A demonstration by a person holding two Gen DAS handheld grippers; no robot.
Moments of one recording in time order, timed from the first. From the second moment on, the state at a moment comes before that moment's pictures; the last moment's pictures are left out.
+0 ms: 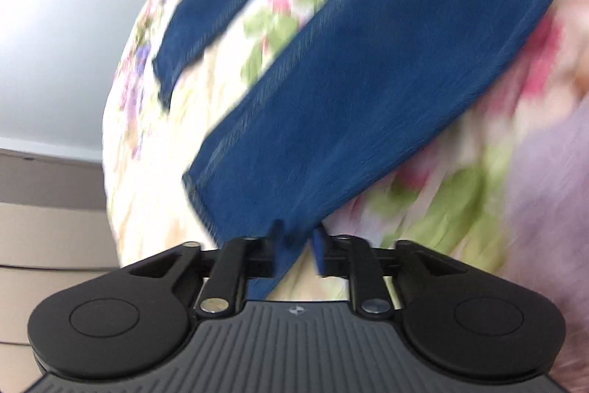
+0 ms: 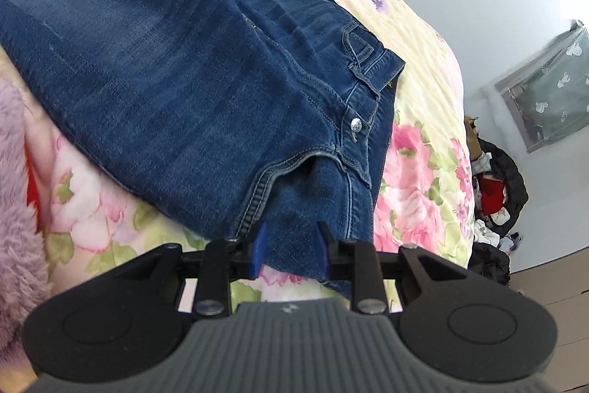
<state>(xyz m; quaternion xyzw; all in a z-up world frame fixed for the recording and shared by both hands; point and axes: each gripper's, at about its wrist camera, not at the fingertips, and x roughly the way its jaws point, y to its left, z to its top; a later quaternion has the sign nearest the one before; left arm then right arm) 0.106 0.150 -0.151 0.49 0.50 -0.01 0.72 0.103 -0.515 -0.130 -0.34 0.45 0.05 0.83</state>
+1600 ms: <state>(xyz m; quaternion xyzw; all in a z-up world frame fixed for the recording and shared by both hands) 0.145 0.165 -0.072 0.31 0.41 0.13 0.85 0.097 -0.496 -0.134 -0.39 0.38 0.04 0.84</state>
